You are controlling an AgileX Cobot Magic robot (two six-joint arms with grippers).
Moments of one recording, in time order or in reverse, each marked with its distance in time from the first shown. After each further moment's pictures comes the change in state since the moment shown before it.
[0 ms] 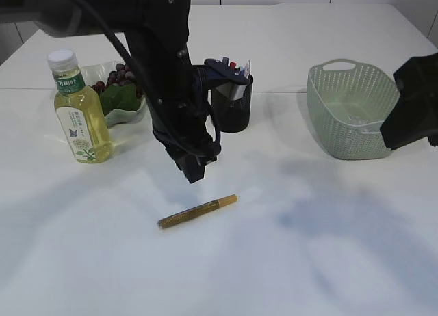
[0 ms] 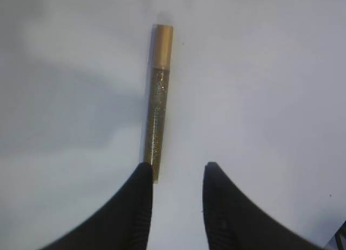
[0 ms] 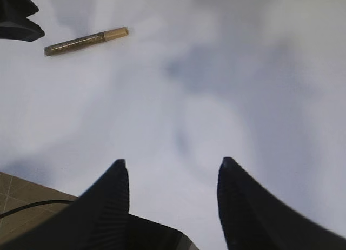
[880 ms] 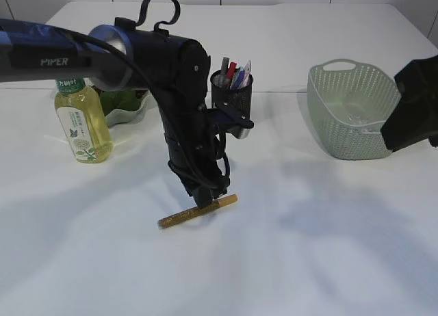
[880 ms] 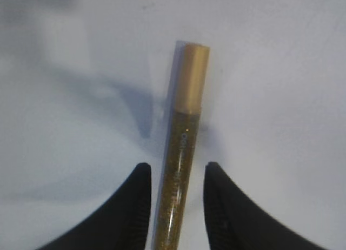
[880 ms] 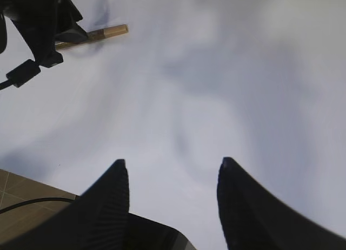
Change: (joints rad) left arm 0.000 0.181 -0.005 0.018 -0.137 -0.015; right arm 0.000 0.000 0.000 0.002 0.006 -0.016
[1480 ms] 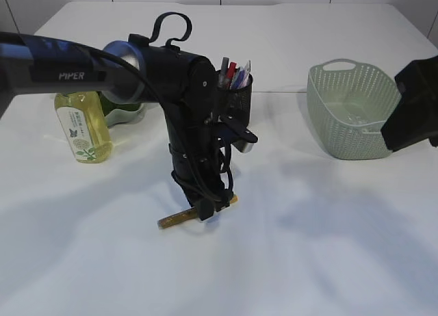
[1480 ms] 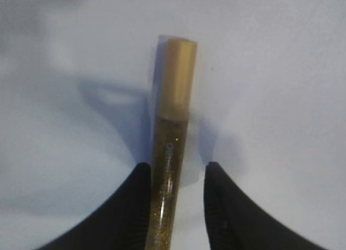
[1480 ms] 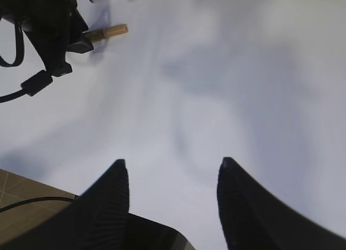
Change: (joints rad) left arm -0.016 0.039 0.000 0.010 0.004 -0.001; right arm 0.000 0.000 0.000 0.000 0.000 -0.004
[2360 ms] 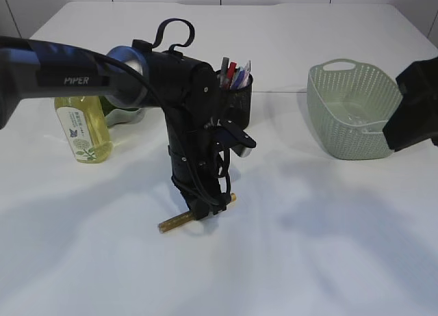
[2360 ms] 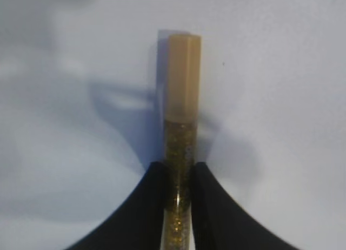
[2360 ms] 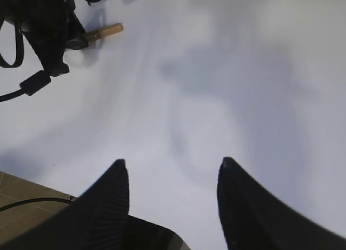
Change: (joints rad) left arm -0.002 0.016 0.000 0.029 0.000 -0.002; right arm 0.000 0.000 0.000 -0.012 0.000 -0.003
